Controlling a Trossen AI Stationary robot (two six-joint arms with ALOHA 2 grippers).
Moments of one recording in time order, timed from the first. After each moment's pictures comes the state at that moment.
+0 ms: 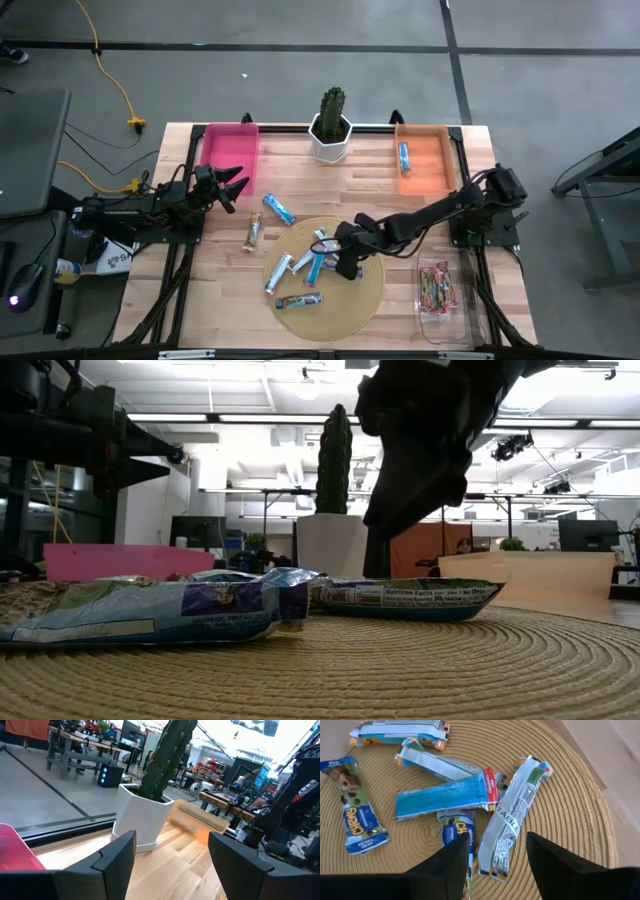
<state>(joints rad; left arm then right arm) 0.03 0.01 0.02 0.05 -0.56 -0.32 0.29 1.75 1.10 -0.32 0.23 0.68</state>
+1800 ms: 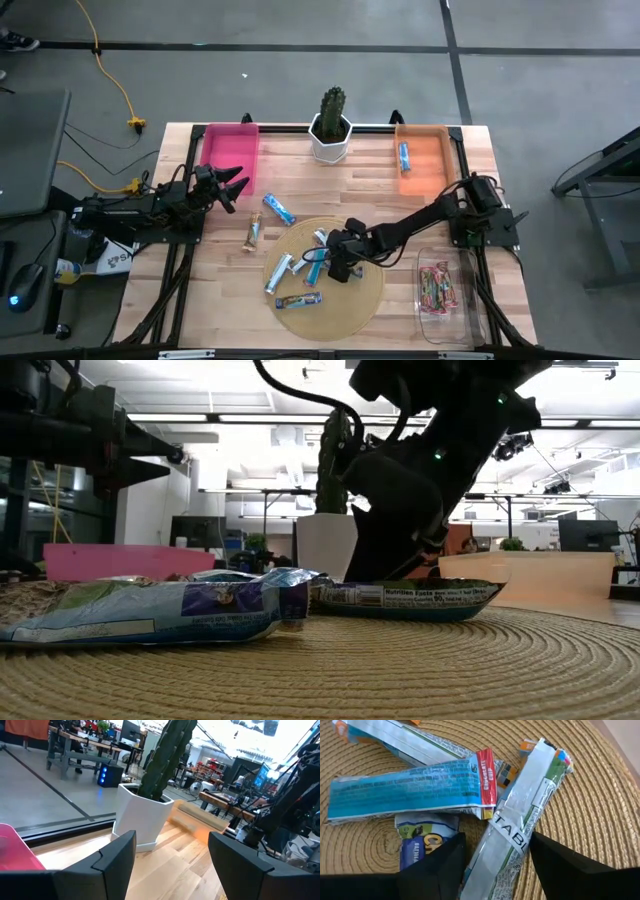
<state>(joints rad) 0.03 0.01 0.02 0.05 -0.56 -0.32 0.29 1.94 1.10 -0.16 0.28 0.60</state>
